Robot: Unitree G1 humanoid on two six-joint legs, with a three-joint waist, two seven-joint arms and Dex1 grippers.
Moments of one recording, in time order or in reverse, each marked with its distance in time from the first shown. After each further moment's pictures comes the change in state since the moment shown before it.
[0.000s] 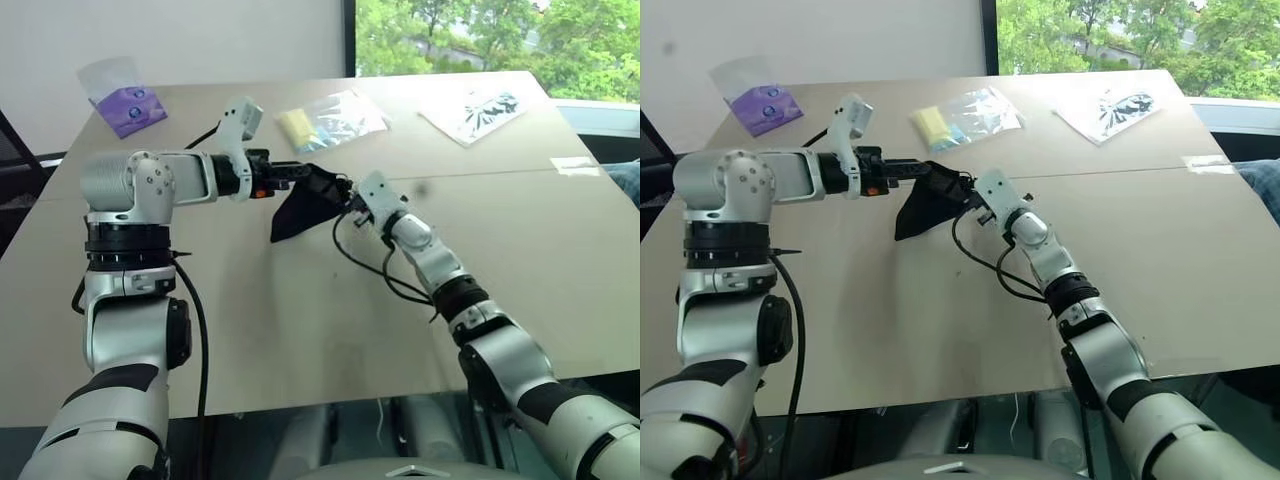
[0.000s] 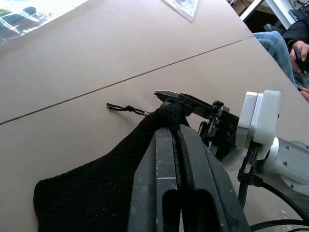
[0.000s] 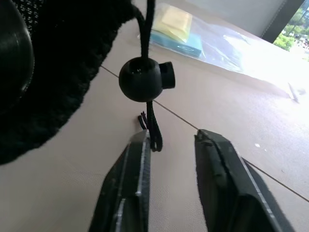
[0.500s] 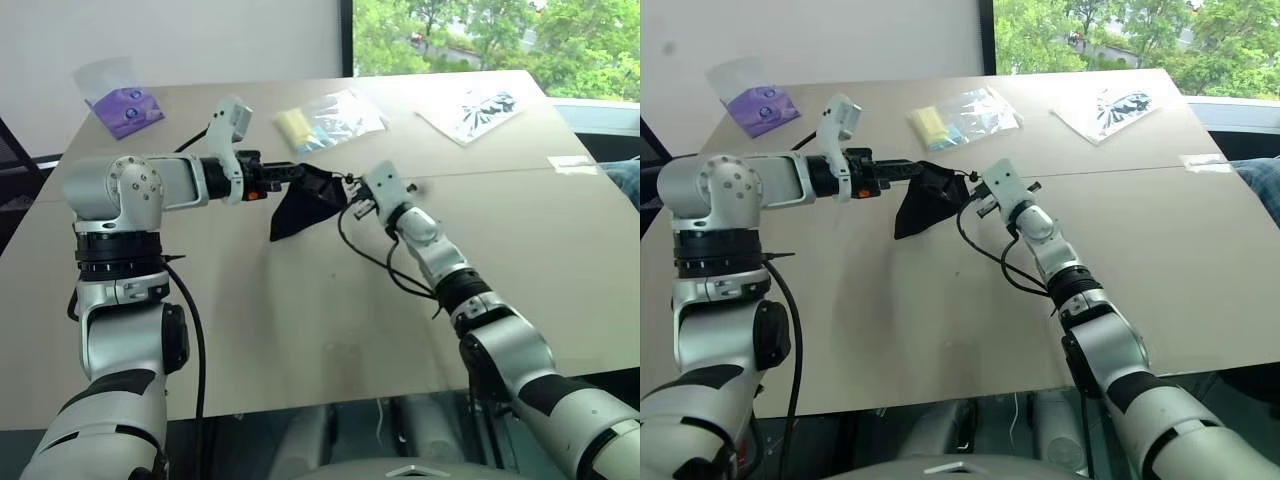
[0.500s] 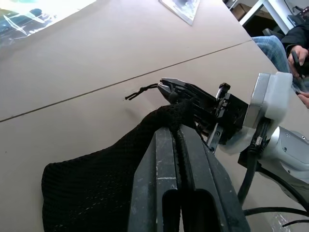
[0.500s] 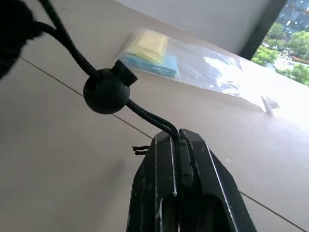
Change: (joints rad) left arm 0.051 0.009 0.063 -0.062 -0.017 0.039 0.012; right arm -0.044 -0.046 -0.045 0.080 0.013 -0.132 -0.035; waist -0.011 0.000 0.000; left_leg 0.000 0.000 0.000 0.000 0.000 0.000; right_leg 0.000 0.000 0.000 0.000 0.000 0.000
